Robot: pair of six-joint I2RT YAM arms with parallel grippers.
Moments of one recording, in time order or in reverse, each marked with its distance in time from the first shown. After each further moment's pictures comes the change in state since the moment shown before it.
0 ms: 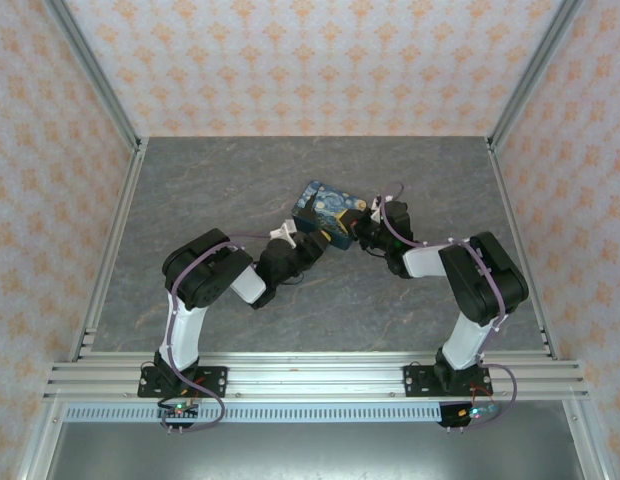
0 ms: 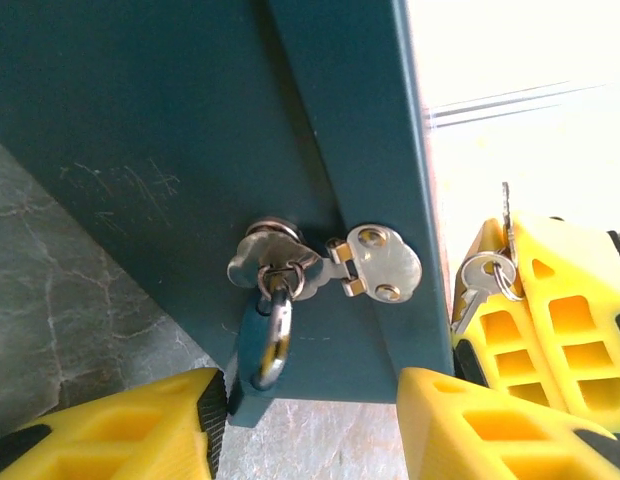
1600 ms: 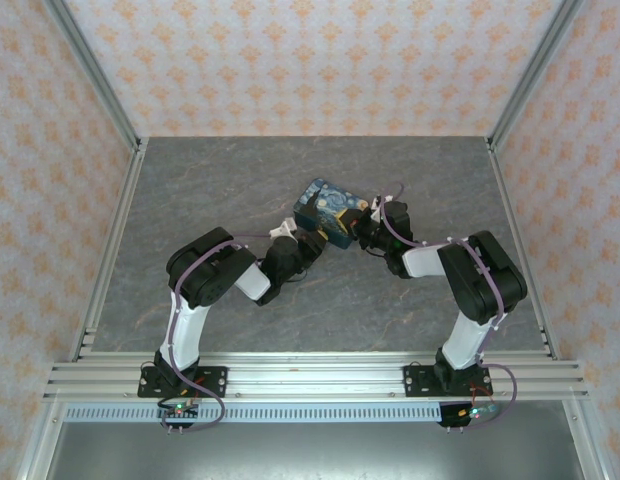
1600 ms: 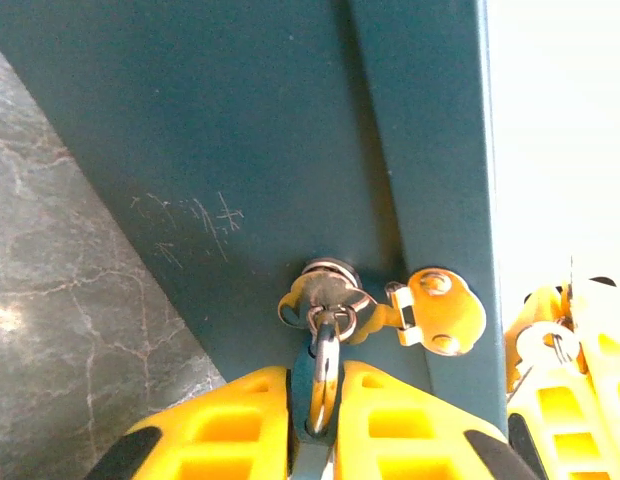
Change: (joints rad) left arm -0.004 0.029 0.057 -0.077 -0.104 -0.003; right arm -0.001 0.010 0.000 0.021 0.001 0.008
